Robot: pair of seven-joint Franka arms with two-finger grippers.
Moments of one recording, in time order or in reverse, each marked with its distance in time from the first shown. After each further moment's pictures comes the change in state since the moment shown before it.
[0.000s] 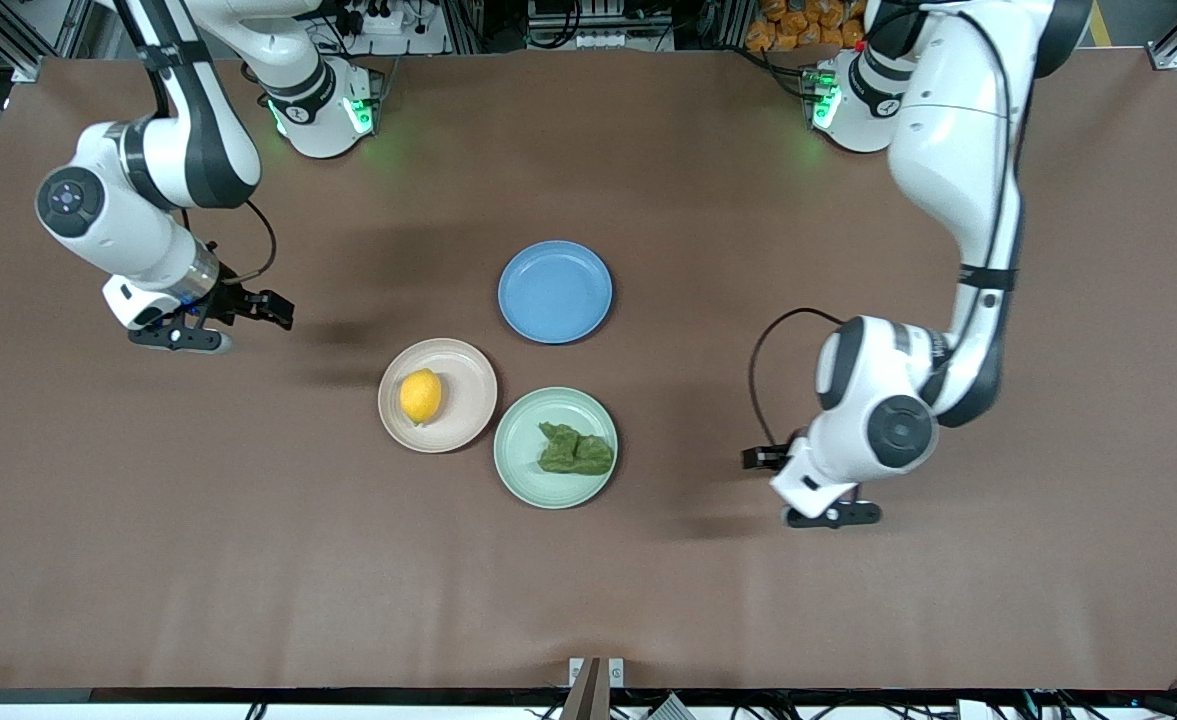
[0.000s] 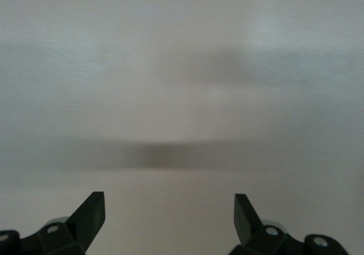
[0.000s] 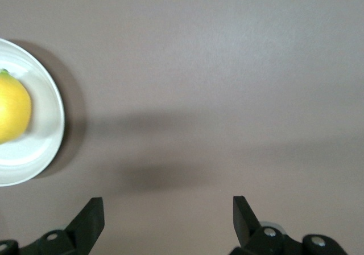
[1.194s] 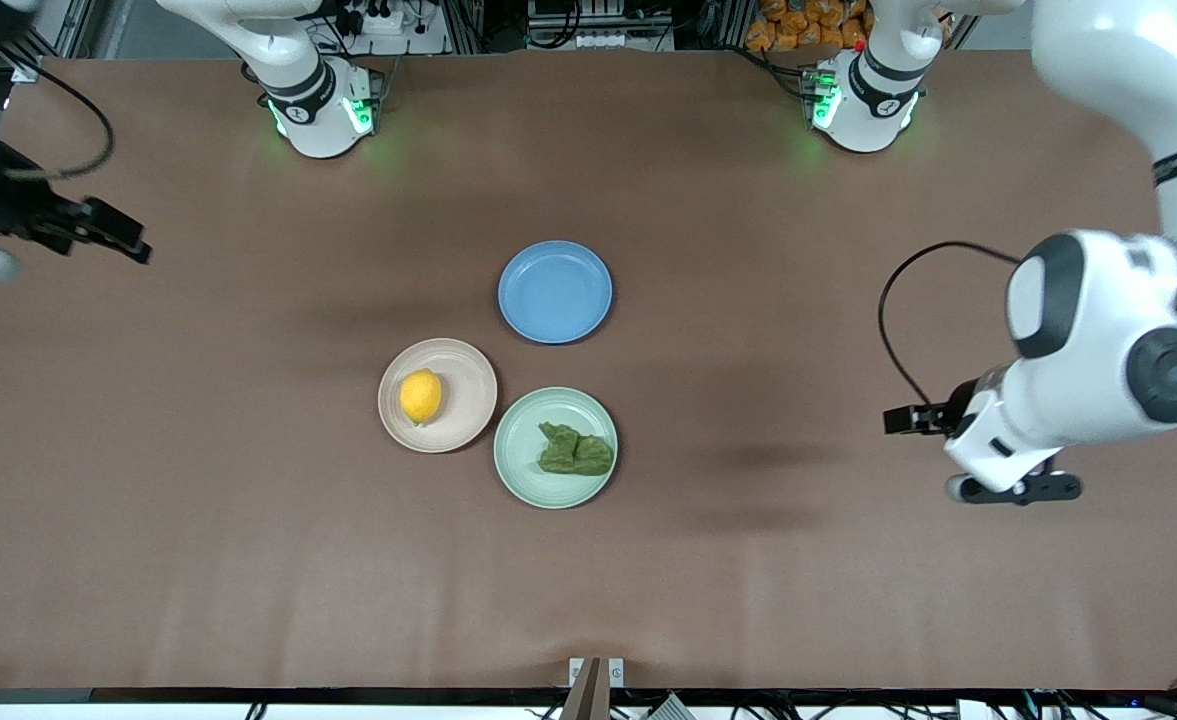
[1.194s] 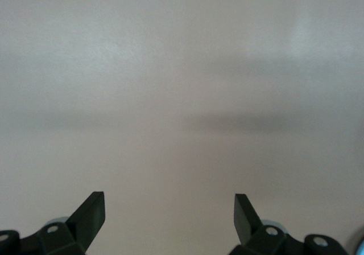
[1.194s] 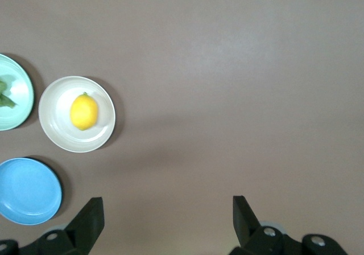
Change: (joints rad) left arm 0.157 -0.282 0.000 -0.001 0.091 -0.309 0.114; right arm -0.052 -0.090 -0.007 0.625 -0.004 -0.722 0.001
